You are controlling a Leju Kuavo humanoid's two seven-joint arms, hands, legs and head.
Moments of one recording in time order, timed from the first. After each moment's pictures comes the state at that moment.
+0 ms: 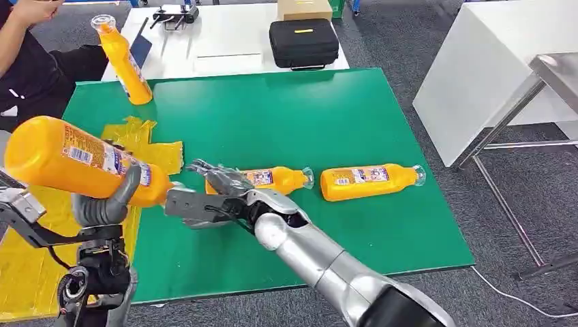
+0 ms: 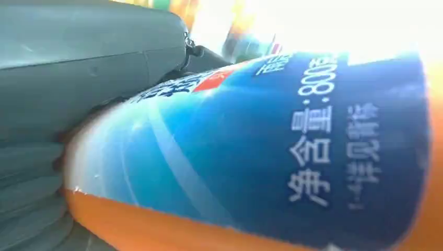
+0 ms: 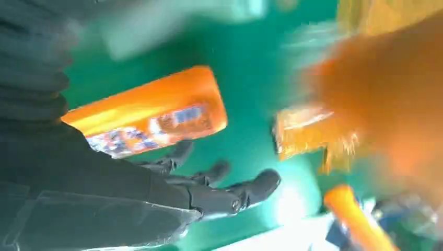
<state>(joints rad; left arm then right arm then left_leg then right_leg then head) -0.13 -0.02 -0.15 -1.72 0.07 0.28 -0.35 -0.63 0.26 0.73 -1.00 0.51 0.04 0.10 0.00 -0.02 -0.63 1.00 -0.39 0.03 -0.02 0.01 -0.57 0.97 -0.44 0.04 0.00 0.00</state>
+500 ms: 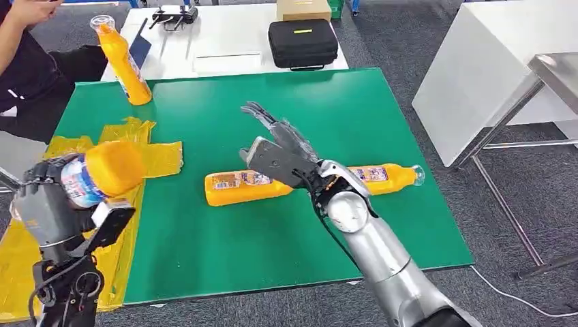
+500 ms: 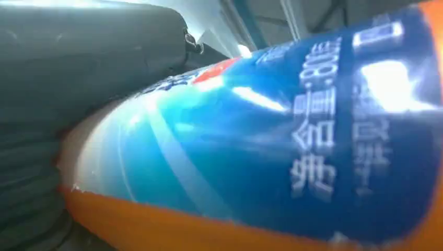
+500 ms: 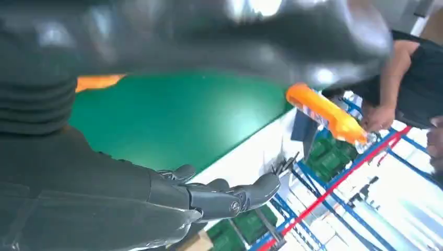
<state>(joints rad) -0.13 0.02 0.03 -1.55 -1.11 0.69 -0.32 -0.51 0.06 0.50 -1.48 0.39 0.13 0.04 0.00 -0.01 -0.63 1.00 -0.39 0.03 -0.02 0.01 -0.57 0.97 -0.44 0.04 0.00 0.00</state>
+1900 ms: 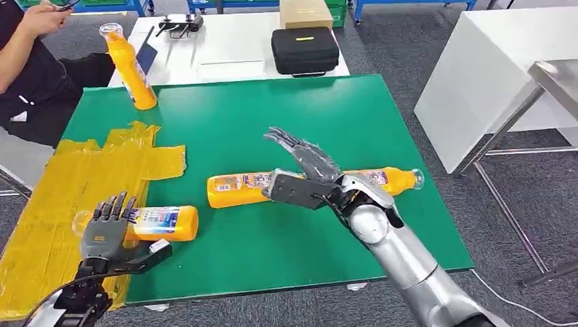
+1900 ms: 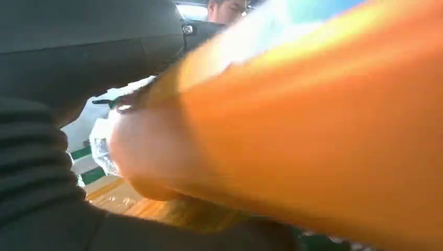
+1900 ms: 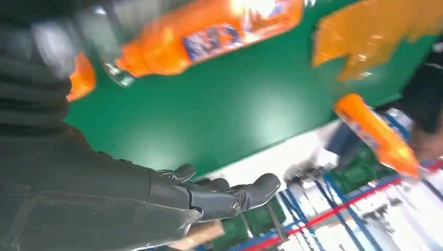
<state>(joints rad) -0.24 0.26 -0.21 -0.87 -1.54 0.47 -0.06 -0.45 -0.13 0.56 -1.49 0.48 0.16 0.00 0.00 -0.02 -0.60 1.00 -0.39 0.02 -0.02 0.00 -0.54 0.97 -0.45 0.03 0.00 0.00</state>
